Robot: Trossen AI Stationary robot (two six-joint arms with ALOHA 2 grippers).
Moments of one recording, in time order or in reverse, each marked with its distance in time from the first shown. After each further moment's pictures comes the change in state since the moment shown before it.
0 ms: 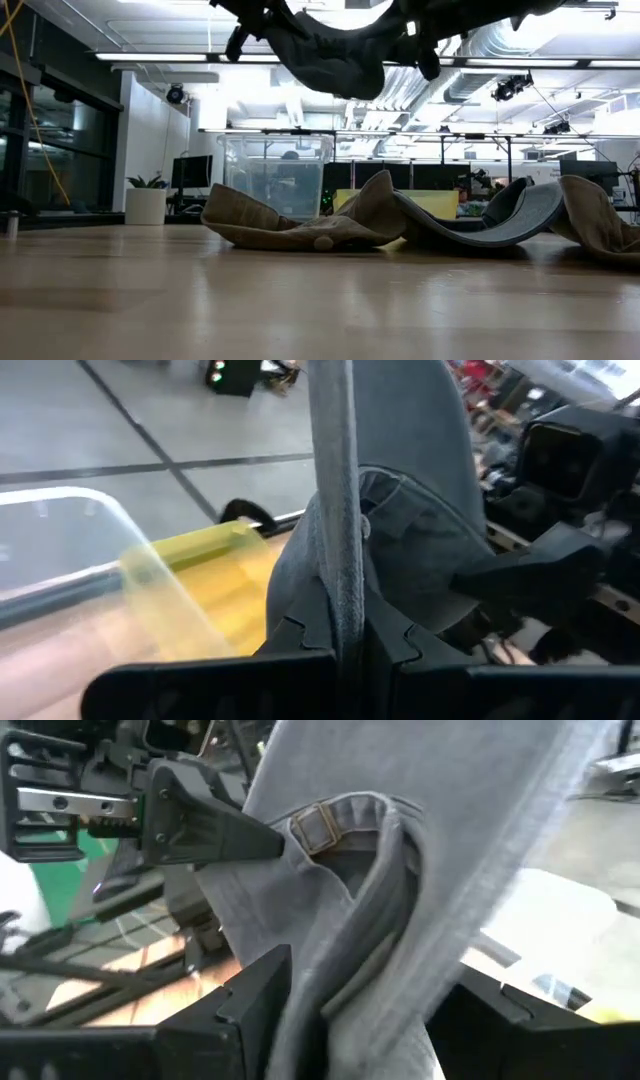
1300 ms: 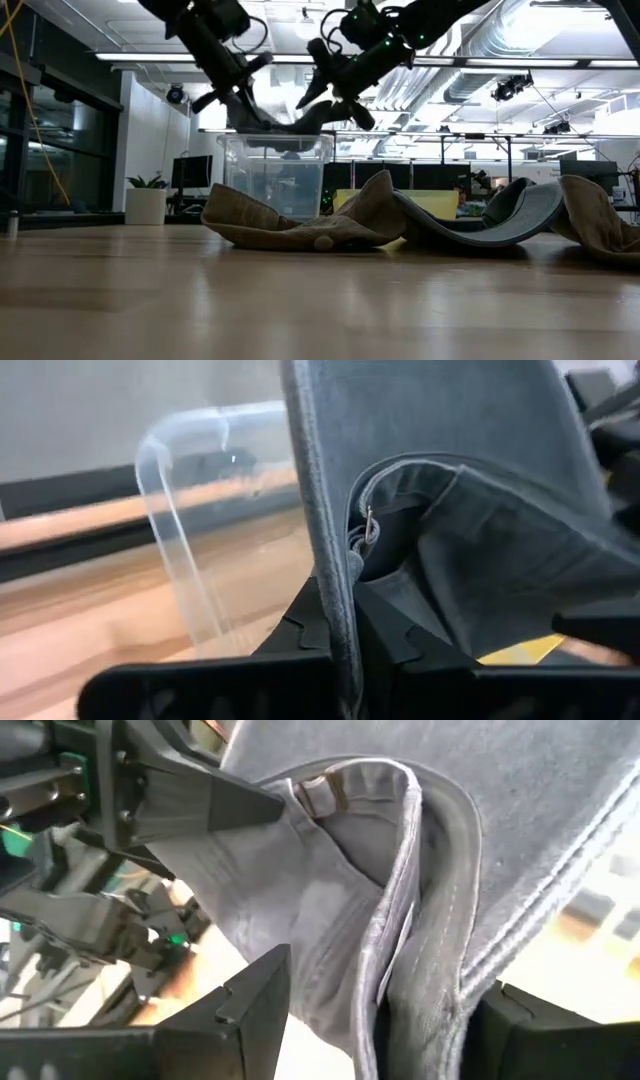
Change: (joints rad) left arm 0.590 0.128 0.144 -0.504 0.453 0.017; right arm -0.244 0.644 0.684 -0.438 -0.281 0.286
